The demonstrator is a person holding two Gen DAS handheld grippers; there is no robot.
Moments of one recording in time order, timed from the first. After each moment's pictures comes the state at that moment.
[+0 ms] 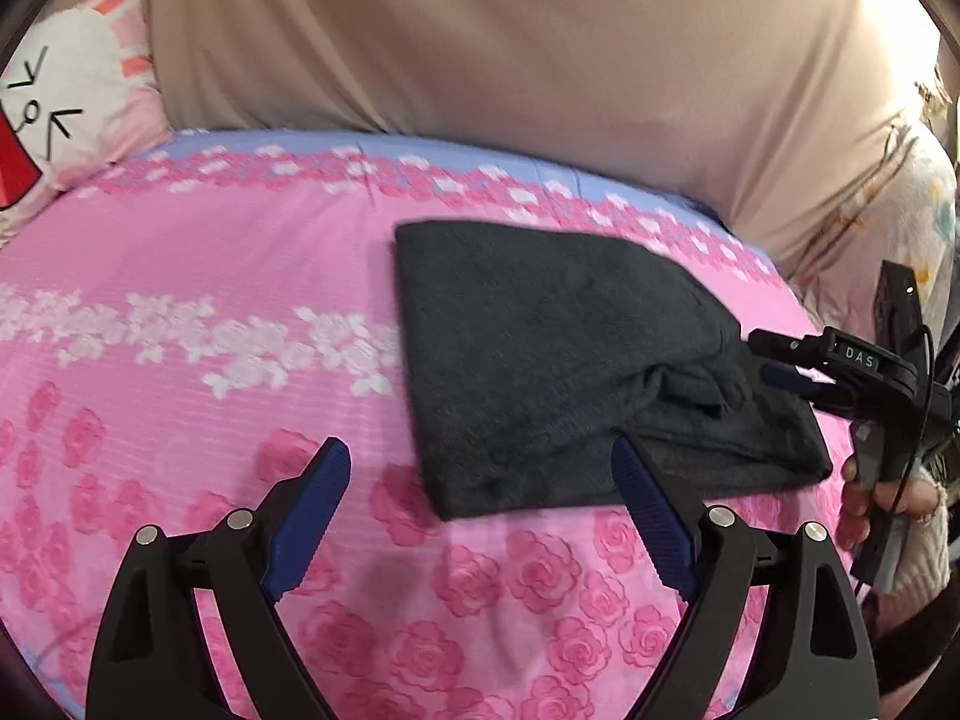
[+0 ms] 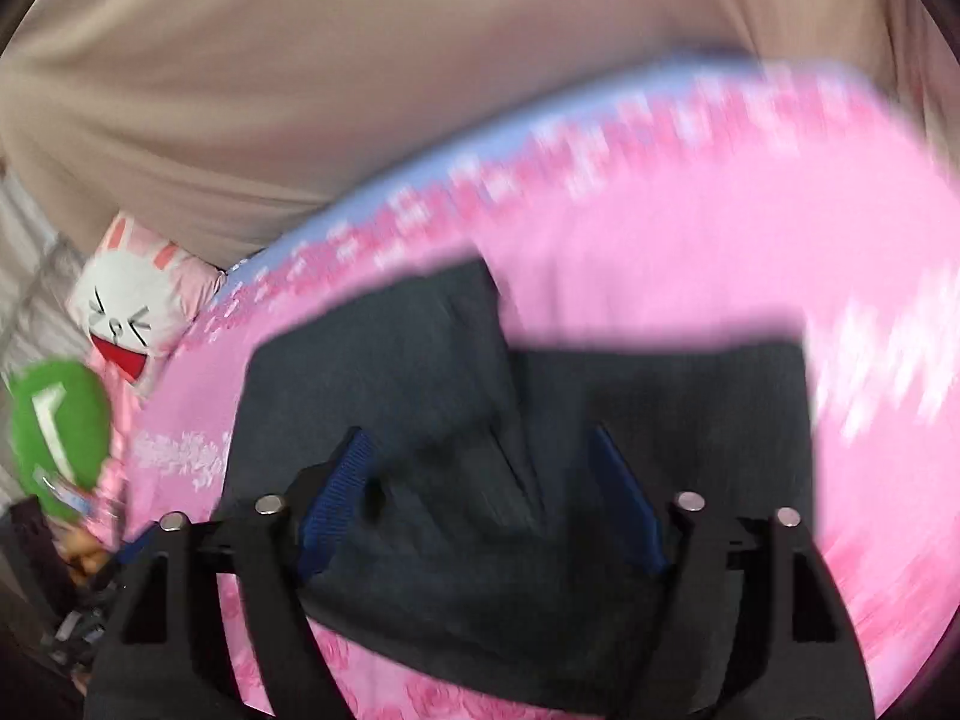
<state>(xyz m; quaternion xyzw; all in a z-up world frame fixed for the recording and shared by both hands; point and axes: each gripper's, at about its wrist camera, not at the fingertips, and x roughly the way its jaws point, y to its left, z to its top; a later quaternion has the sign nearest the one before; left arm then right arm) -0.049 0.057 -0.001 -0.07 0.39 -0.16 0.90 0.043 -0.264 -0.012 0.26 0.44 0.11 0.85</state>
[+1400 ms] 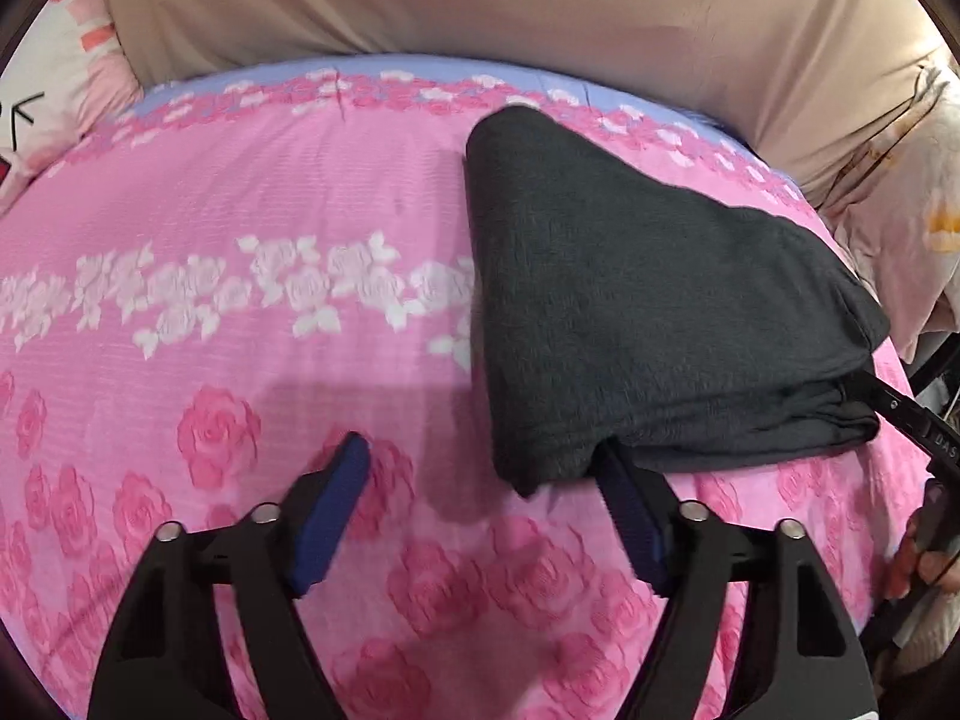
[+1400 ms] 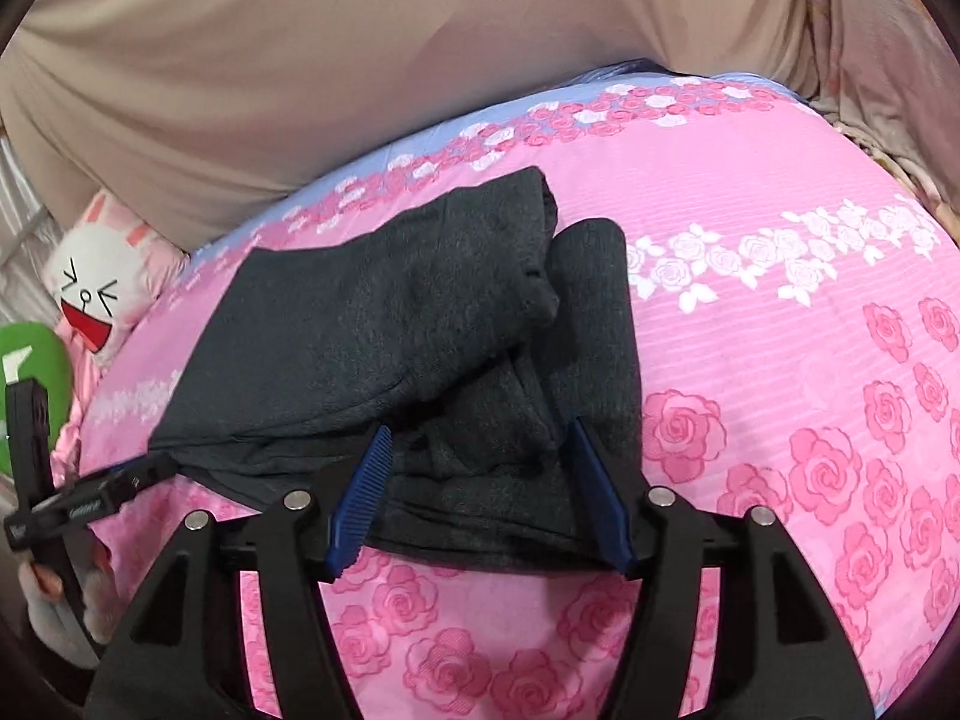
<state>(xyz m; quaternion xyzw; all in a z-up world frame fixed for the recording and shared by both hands) -0.029 0.029 -0.035 -0.03 0.46 -0.15 0.88 -0.035 -0.295 -0.007 0.16 0.39 0.04 0.90</state>
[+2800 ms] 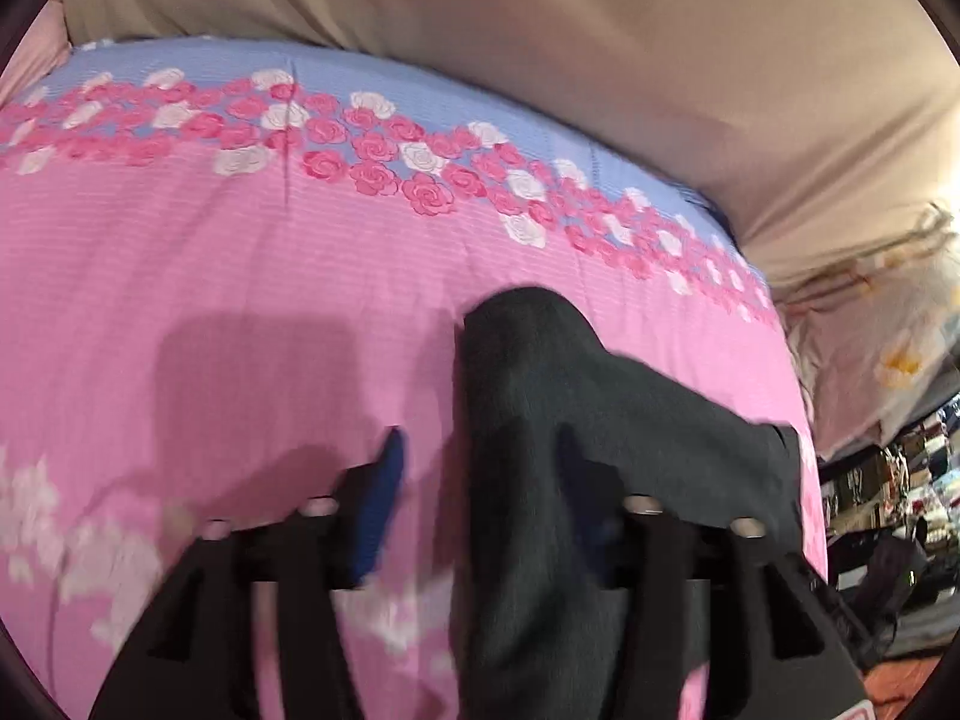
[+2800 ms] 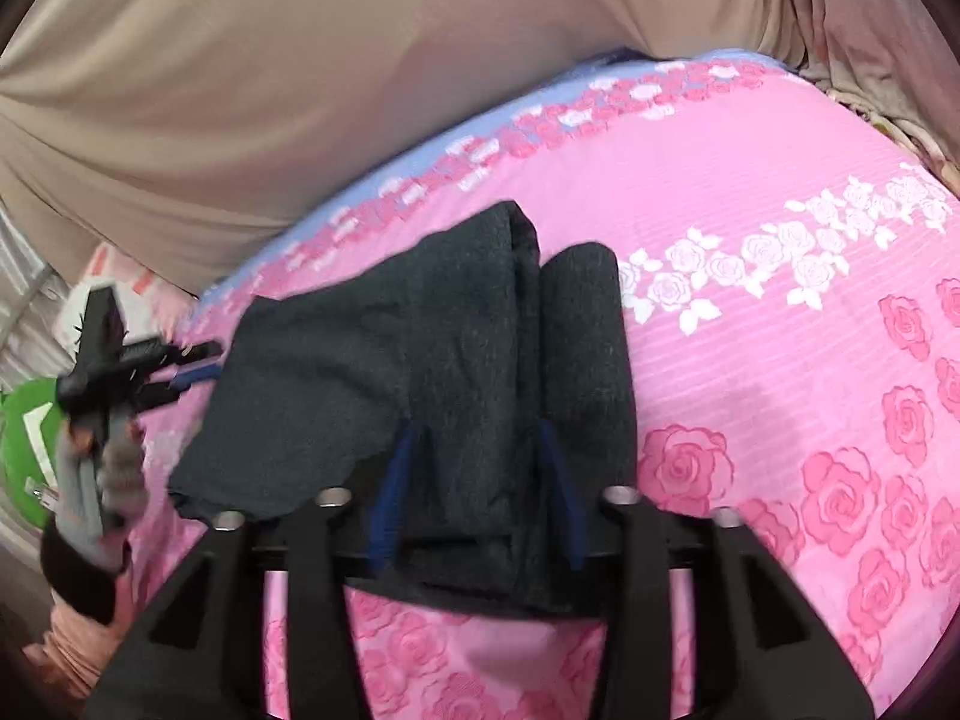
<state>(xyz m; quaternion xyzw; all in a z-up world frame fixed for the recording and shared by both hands) 0.110 0.055 0.005 -0.15 0.50 -0.22 0.83 -0.029 -0.315 -0.003 0.23 0.39 0.05 0.89</state>
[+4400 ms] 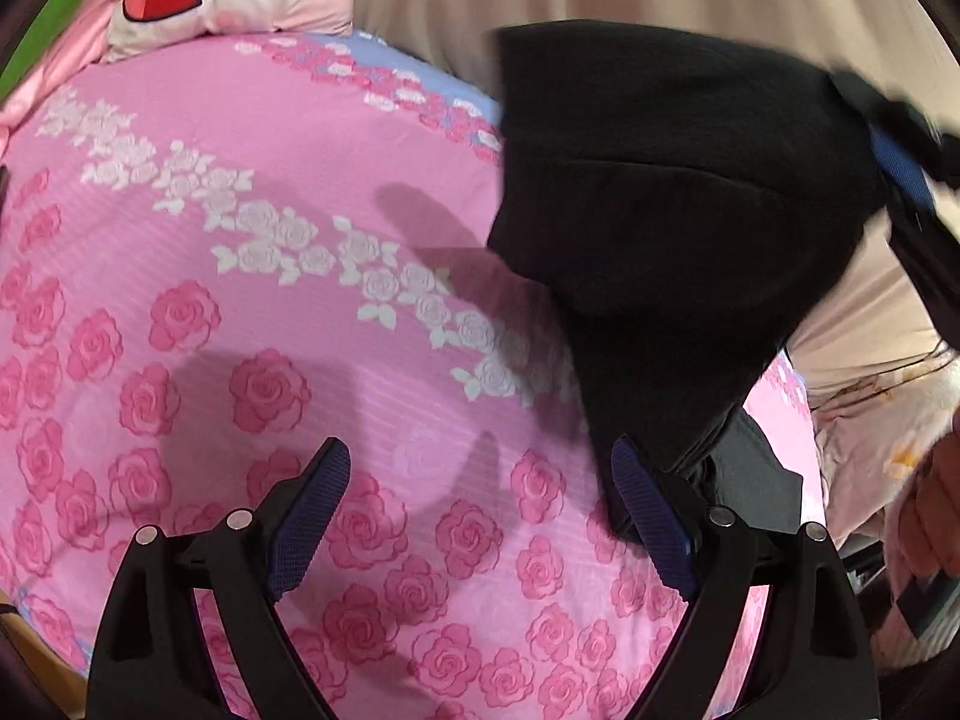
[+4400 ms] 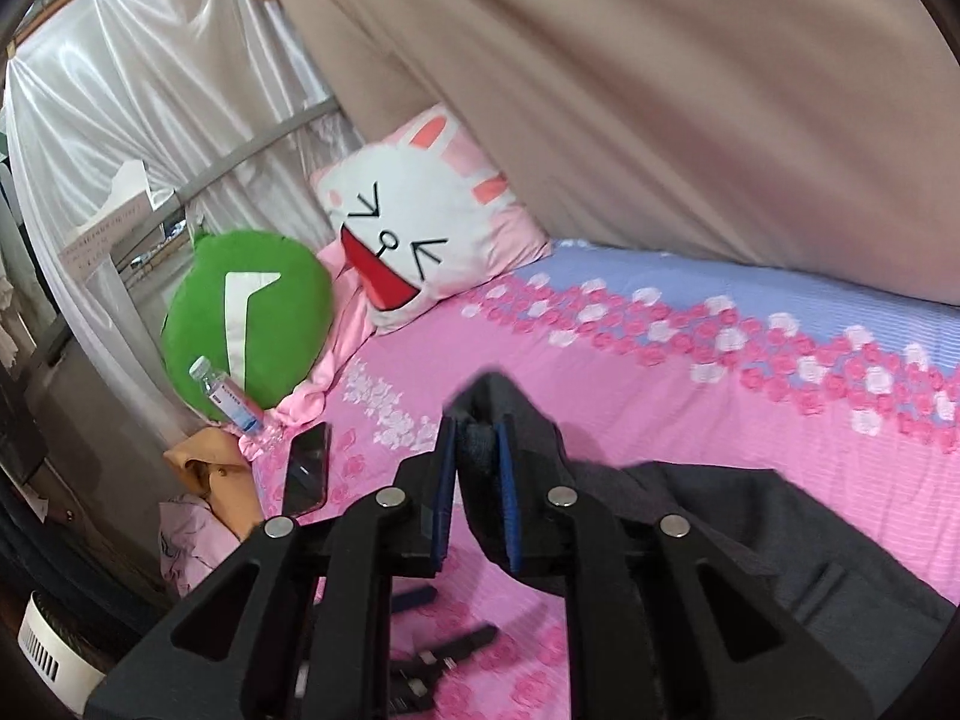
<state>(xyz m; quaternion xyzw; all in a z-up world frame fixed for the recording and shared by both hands) -0.036 0.207 0.007 -0.24 0.44 -0.07 0.86 0.104 0.063 0.151 0.08 0.36 0.39 0.84</state>
